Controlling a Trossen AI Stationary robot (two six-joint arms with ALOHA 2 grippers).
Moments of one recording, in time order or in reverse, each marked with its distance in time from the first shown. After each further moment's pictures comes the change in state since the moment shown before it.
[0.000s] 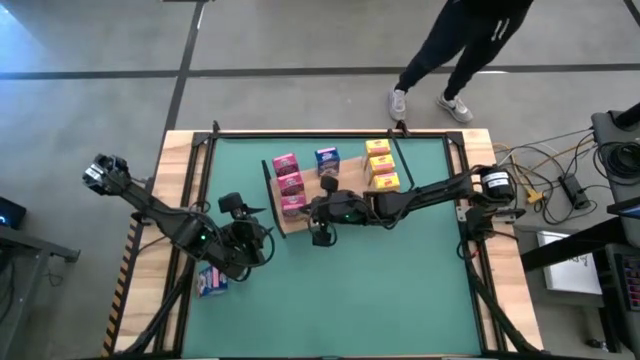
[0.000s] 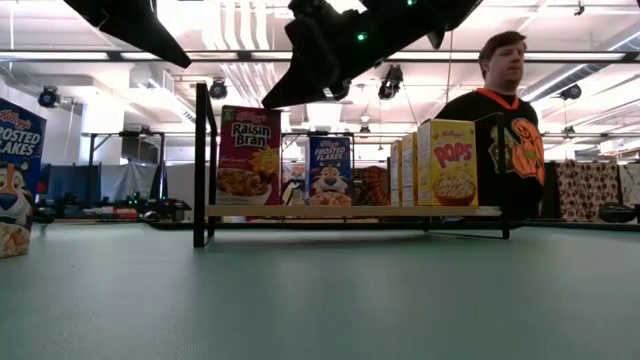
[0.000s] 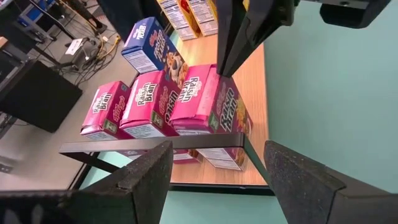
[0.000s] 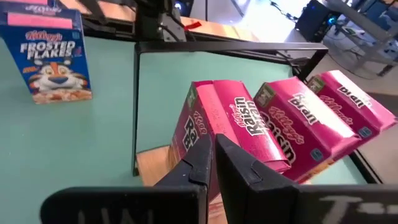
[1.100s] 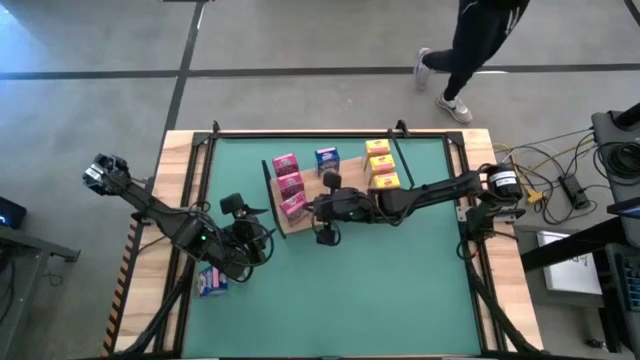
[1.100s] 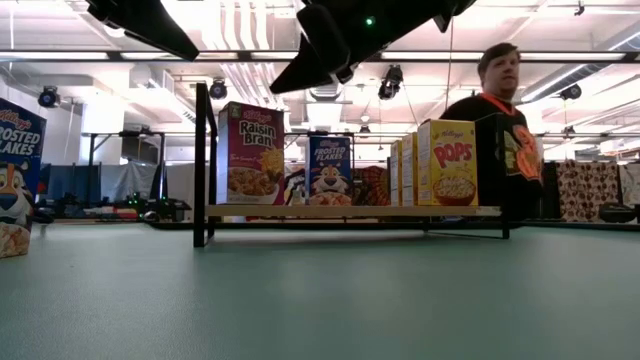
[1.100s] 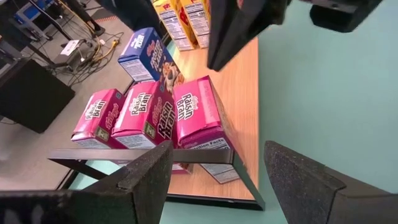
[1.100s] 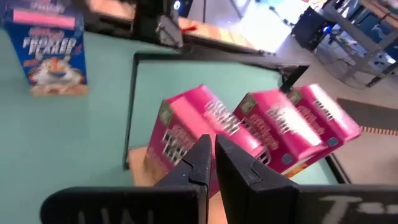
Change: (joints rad) left arm 0.000 0.000 -0.002 0.072 -0.009 -0.007; right arm -0.002 -0.056 0.013 -0.062 0.013 -0.070
